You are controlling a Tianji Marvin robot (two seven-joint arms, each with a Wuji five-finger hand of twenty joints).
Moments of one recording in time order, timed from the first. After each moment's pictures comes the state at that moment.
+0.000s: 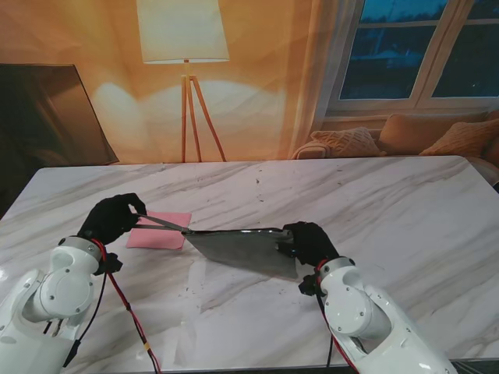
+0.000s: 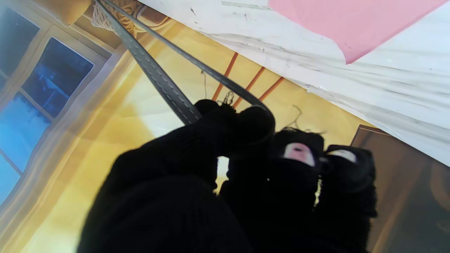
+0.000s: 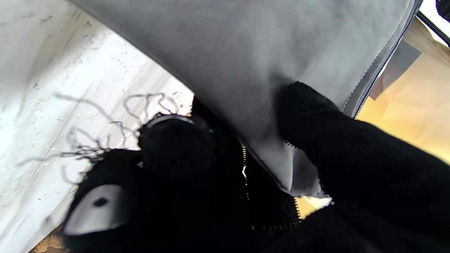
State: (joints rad) left arm 1.61 -1.11 -1.49 -1.71 0.58 0.05 -0.02; right arm -1.53 -1.17 1.11 -1.62 -0.41 0.12 -0.16; left_hand 1.02 -0.45 0.82 -0.13 0.72 0.06 1.03 0.63 1.01 0.26 1.00 0.95 0.98 0.35 1.44 1.00 0.52 0.48 1.53 1.08; right_hand 0.64 -0.62 1.08 -0.31 0.91 -0.01 0.98 0.47 1.13 0.11 0.95 0.69 1.25 0.03 1.35 0.50 1.06 0.10 1.82 0.54
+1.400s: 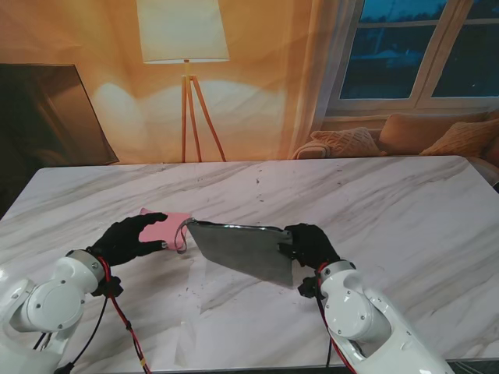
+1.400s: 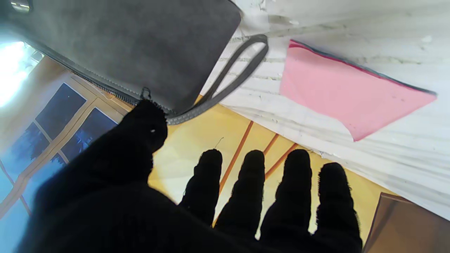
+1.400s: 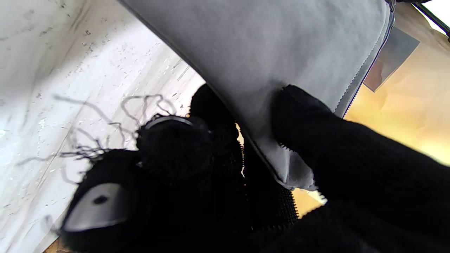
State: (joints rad) left arm 1.68 -1.06 -1.49 -1.78 0.53 0.00 -0.27; right arm -1.55 -1.17 1.12 -1.62 -0.38 0.10 -0.19; left_hand 0.62 -0.37 0.63 -0.07 0.37 0.12 0.19 0.40 0.39 0.23 0.22 0.43 0.29 0.32 0.26 0.58 -0.06 0.30 0.67 0.72; right_hand 0.66 -0.61 1.10 -0.31 0.91 -0.01 1.00 0.46 1.14 0.11 0.95 0.70 1.25 0.03 1.35 0.49 1.05 0.10 1.82 0.53
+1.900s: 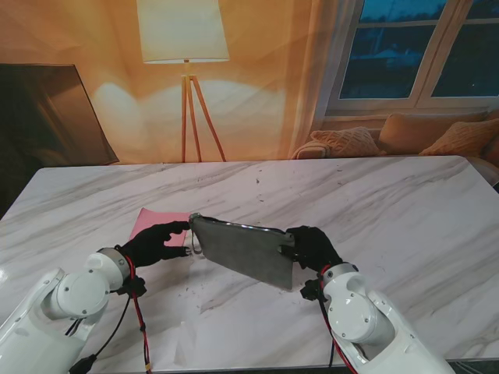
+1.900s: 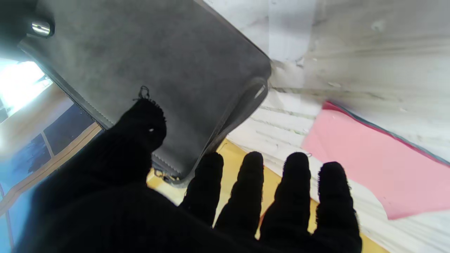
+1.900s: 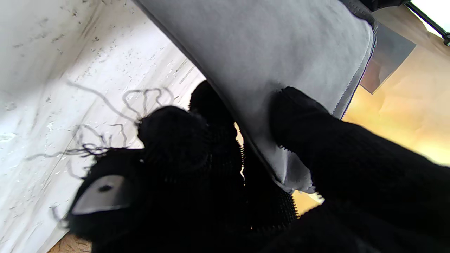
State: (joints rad) left arm 1.55 -1.05 -1.32 -1.65 0.40 0.04 -0.31; right arm -1.57 -1.17 1.13 -1.62 -0.38 0.08 -0.17; left_hand 0.62 -0.39 0.64 -0.07 0.36 0.14 0.15 0.38 0.37 0.22 0.22 0.41 0.28 0.31 0.21 0.54 -0.05 0.29 0.66 0.74; right_hand 0.67 -0.59 1.08 -0.31 0.90 -0.01 0.99 0.43 1.11 0.11 0.93 0.66 1.21 0.04 1.32 0.49 0.99 0.10 1.82 0.53
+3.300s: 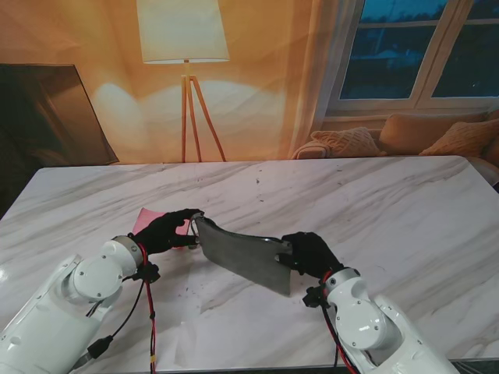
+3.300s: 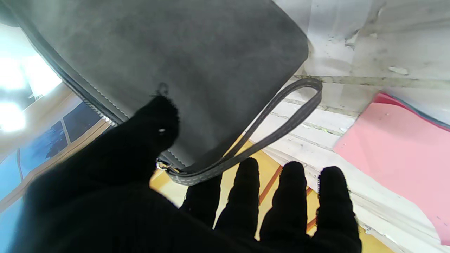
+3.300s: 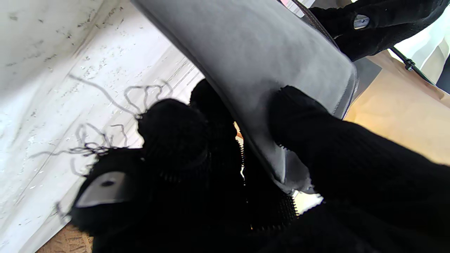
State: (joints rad) left arm 1.41 -1.07 -1.22 -1.51 0.31 -0.02 -0.26; right arm -1.60 -1.15 1.15 -1.64 -0.40 -0.03 -0.11; left_hand 0.63 -0.49 0.85 -0.07 0.35 0.12 0.25 0.43 0.31 0.16 0.24 0.37 0.23 0.26 0.18 0.46 -0.06 0.28 0.61 0.71; right_hand 0.67 -0.59 1.07 -0.31 0.90 -0.01 0.99 0.43 1.11 0.11 0.91 0.64 1.20 0.04 1.28 0.49 0.95 0.10 1.82 0.54
